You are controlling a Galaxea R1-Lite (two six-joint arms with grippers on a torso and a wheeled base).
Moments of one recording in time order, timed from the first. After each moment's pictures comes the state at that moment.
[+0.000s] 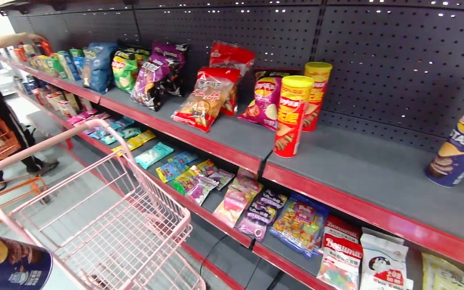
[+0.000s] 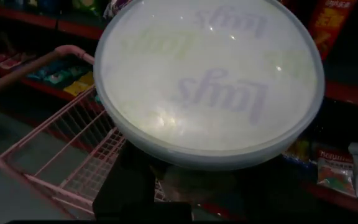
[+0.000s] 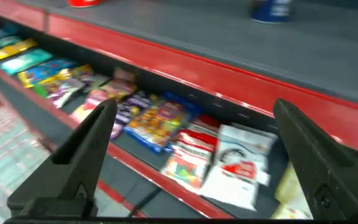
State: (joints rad) left arm -0.10 0.40 -0.55 0.15 -0.03 -0.02; right arm 0.00 0.00 0.00 0.00 -0.01 0.00
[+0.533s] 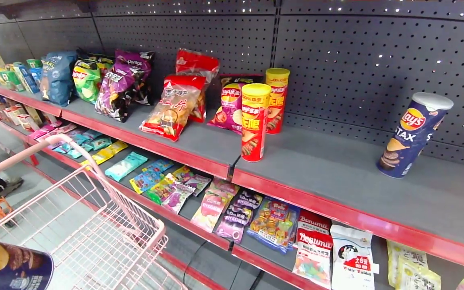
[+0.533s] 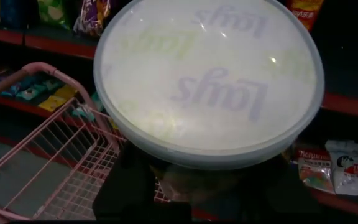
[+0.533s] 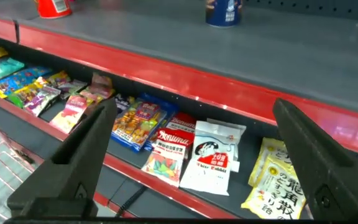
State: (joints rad) left arm -0.10 0.37 -0.53 0.15 -0.03 -0.02; right arm 0.00 0.00 0.00 0.00 -0.01 0.00
